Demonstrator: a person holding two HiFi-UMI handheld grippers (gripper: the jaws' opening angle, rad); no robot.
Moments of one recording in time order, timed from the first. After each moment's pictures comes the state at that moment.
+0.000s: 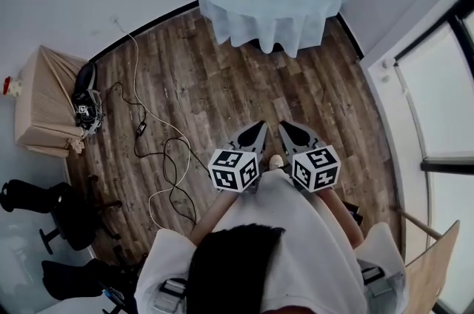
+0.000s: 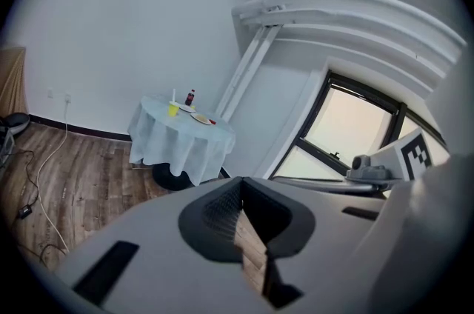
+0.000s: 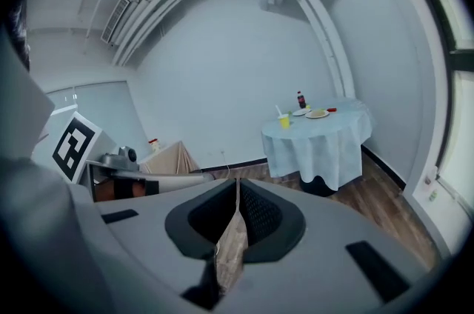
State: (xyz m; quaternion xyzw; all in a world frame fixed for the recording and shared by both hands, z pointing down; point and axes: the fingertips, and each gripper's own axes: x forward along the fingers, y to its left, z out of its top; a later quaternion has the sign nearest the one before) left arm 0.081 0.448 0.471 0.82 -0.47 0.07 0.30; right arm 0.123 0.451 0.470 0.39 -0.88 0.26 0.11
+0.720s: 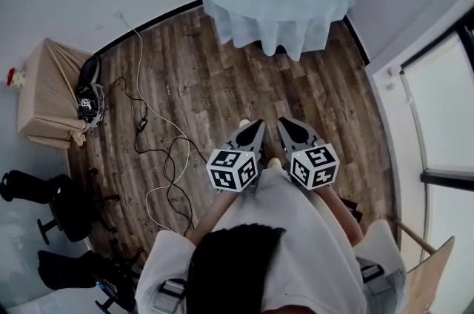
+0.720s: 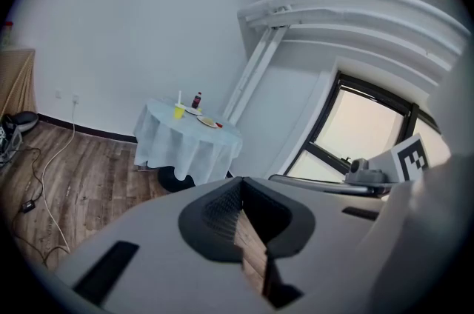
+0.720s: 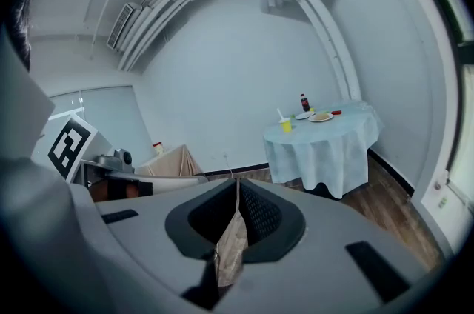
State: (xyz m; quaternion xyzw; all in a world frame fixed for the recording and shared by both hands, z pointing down) left arm 0.093 0.417 0.479 0.81 -0.51 0.06 0.30; right arm 0.137 0.412 0.479 0.37 -0.89 0.25 0.09
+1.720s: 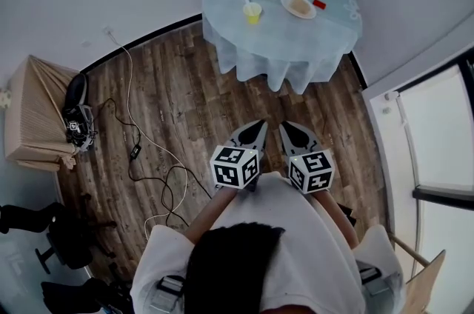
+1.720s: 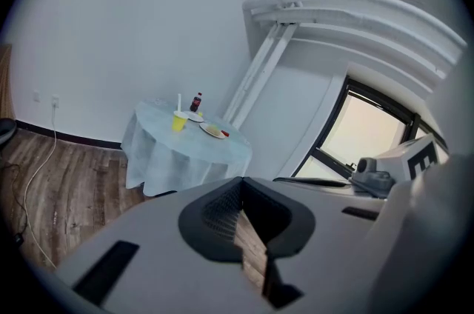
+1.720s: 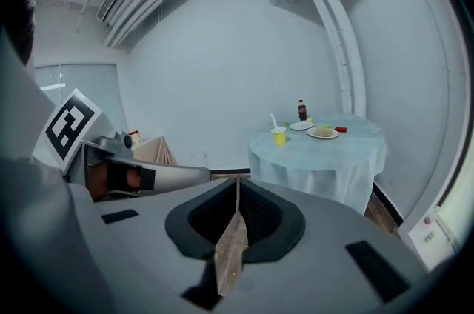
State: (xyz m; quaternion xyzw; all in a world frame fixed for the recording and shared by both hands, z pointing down) left arm 0.018 0.244 0.479 0.82 -0.47 0.07 0.31; right arm 0.063 0.248 0.478 0.42 -0.87 0.21 0.14
